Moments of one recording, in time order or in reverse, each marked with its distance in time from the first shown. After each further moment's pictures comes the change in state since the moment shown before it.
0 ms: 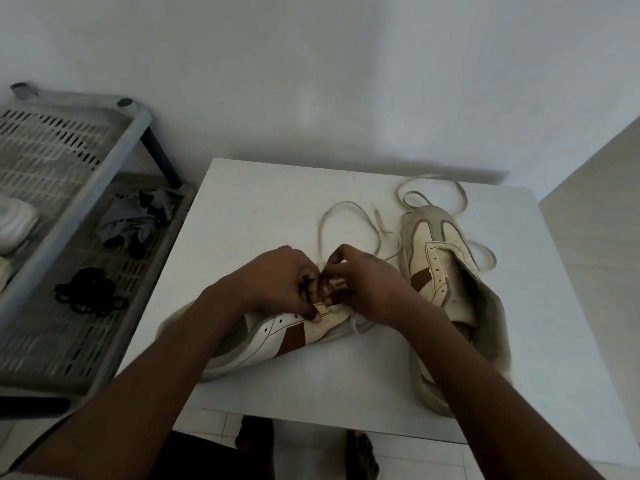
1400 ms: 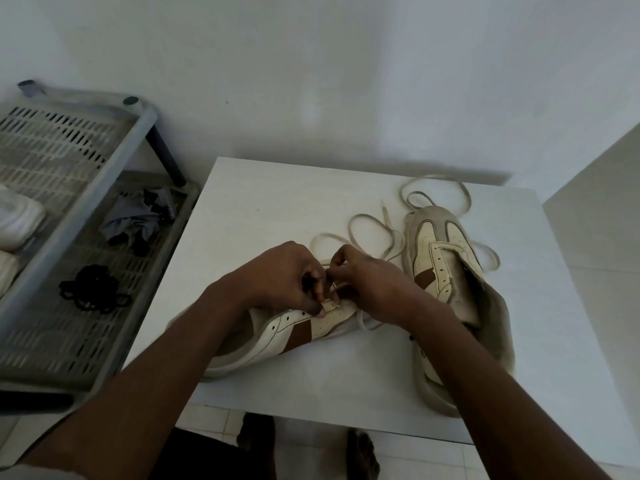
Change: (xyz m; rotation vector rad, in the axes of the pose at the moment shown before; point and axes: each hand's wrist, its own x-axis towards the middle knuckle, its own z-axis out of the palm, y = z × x) left_hand -0.004 0.000 -0.003 -0.139 0.025 0.068; right_hand -0.001 -0.002 -0.005 -0.074 -0.108 -0.057
